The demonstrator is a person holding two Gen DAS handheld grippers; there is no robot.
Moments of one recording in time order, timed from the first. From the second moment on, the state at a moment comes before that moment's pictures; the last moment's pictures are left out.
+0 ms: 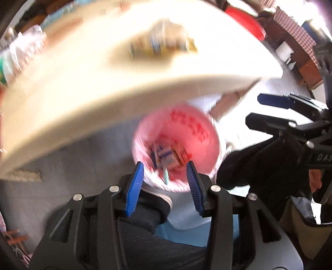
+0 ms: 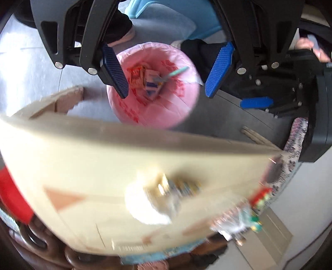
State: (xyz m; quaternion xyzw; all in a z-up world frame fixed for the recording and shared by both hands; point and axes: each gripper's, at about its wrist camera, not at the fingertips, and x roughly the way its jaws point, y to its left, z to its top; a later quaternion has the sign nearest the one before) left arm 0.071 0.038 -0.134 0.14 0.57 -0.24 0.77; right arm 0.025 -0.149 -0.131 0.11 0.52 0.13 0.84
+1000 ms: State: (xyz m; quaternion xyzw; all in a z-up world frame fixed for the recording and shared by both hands) left arm 0.152 -0.024 -0.085 0.29 0.51 -0.39 0.71; right arm 0.213 -0.148 -0.091 0.12 0.60 0.10 0.78
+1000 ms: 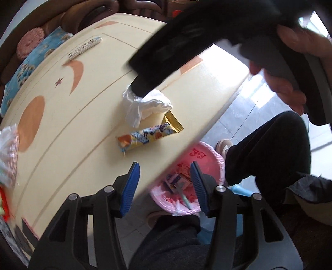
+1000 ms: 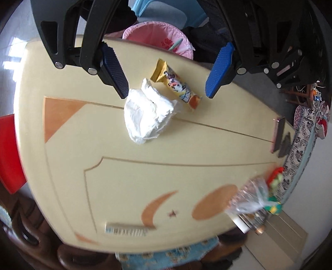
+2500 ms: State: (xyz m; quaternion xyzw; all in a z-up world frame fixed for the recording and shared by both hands) left arm 0.182 -0.046 -0.166 0.35 0.49 -0.49 0.63; right arm 0.260 -0.137 -0.169 0.10 0.68 0.08 0.72
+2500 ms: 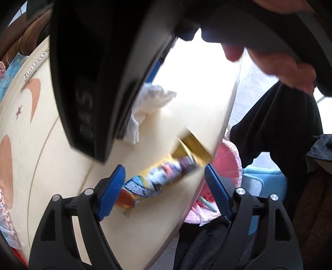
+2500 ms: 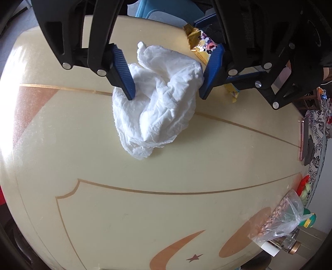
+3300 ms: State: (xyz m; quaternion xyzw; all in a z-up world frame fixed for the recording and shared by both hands) left arm 0.169 -0.044 -0.164 0.33 0.48 -0.45 0.68; right arm 0.242 -0.143 -0.159 0.07 0.65 0.08 0.76
